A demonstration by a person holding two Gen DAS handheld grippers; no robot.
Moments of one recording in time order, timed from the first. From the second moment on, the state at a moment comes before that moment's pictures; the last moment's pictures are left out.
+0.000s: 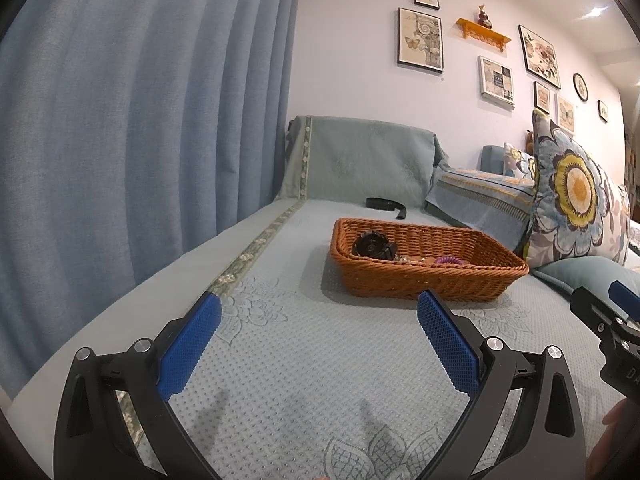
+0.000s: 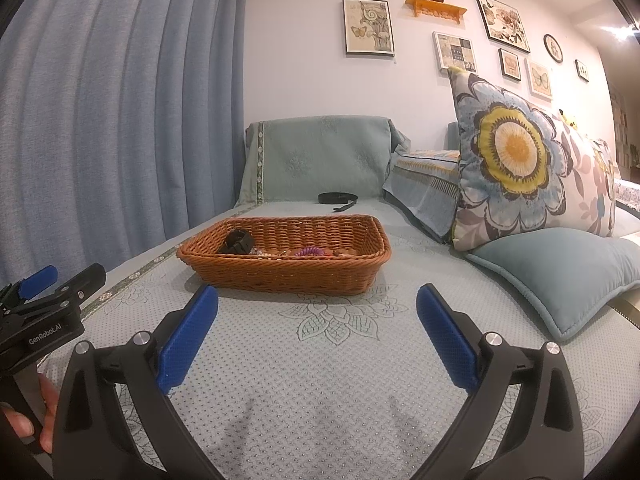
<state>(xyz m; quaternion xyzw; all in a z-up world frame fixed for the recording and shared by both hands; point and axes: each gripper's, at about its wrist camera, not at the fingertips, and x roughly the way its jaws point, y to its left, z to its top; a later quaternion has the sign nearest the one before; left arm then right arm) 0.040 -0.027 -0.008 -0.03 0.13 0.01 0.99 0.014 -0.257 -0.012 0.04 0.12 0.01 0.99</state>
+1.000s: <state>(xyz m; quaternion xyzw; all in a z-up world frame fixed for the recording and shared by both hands) 0.040 -0.024 -0.009 -0.03 0.14 0.01 0.99 0.014 -0.257 -0.012 0.04 0.12 0.01 0.99</state>
